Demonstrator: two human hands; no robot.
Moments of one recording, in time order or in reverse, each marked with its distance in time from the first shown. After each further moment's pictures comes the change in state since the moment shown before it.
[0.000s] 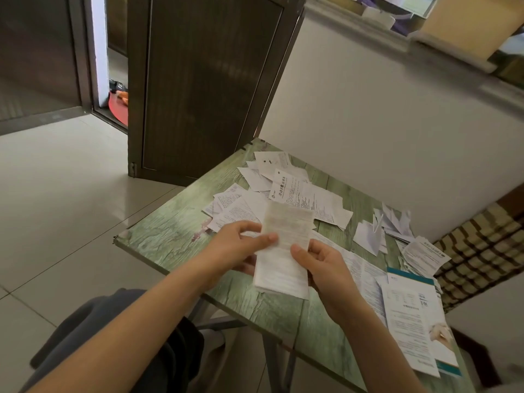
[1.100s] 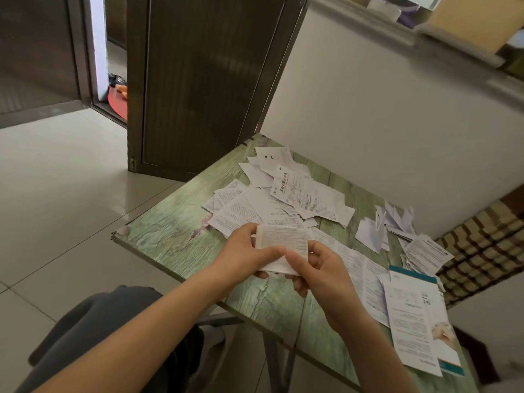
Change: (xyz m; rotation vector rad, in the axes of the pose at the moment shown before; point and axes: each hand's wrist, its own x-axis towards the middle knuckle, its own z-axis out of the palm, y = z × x) left_hand 0.003 -0.015 0.017 0.047 0.054 0.117; right_hand -0.011 0.004 0.007 -0.058 -0.018 -0.088
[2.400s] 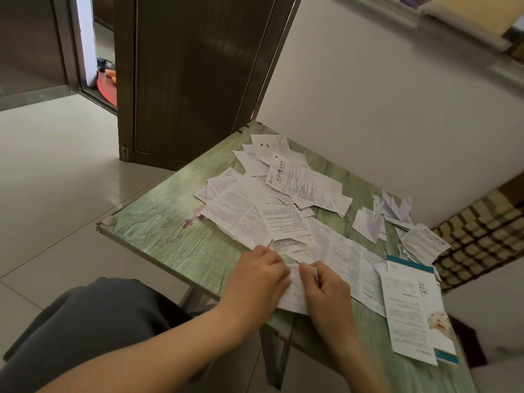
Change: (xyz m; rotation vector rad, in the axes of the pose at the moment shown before) left_hand -0.003 -0.061 0.036 0.968 0.140 0.738; right_hand -0.010 0.057 -0.010 -0.574 0.330 -0.080
